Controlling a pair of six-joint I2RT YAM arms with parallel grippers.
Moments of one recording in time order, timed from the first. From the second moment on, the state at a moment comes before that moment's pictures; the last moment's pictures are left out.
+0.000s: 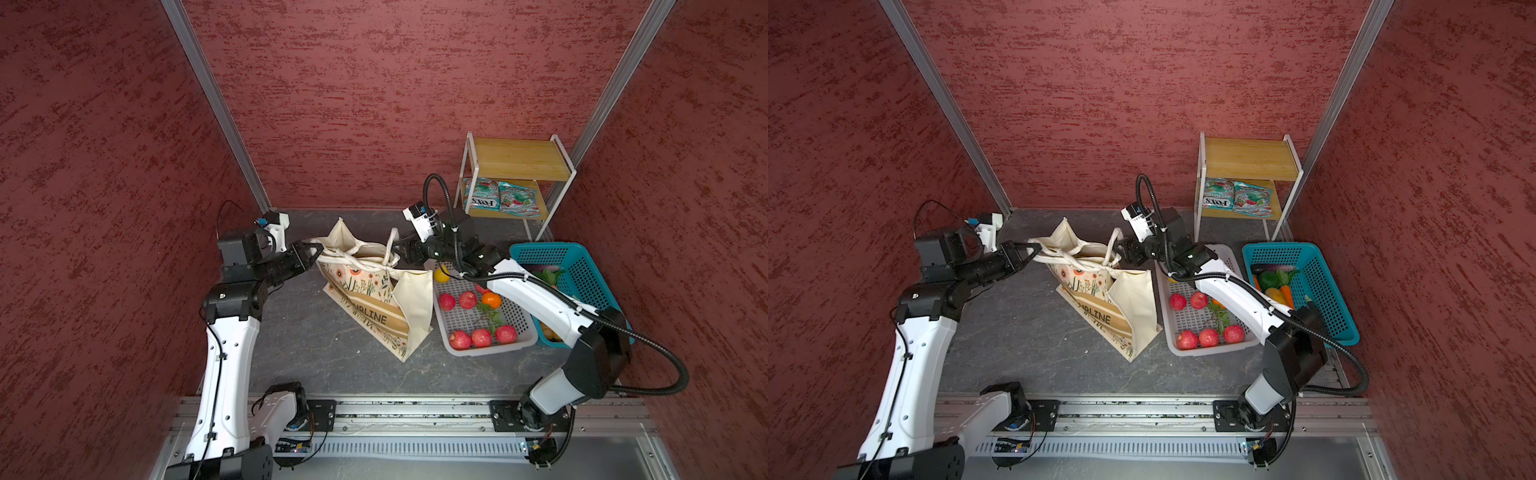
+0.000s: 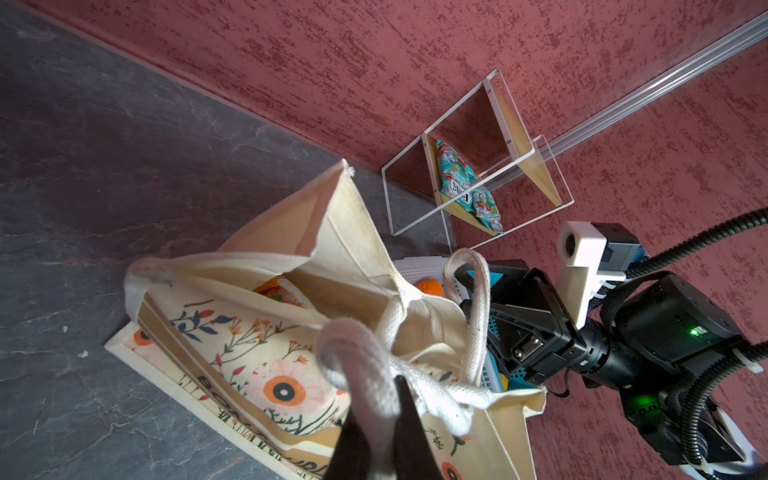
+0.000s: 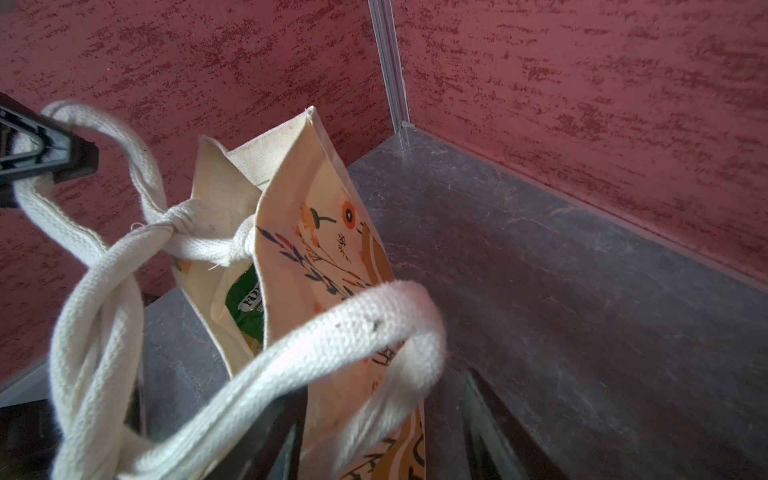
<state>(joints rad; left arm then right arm) 0.13 0.98 1.20 -0.71 0.70 -0.49 0.64 1.57 1.34 -0.13 -0.34 0.09</state>
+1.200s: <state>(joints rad) 0.19 0.93 1.18 -0.76 0.66 -0.44 0.66 1.60 1.31 0.04 0.16 0.22</state>
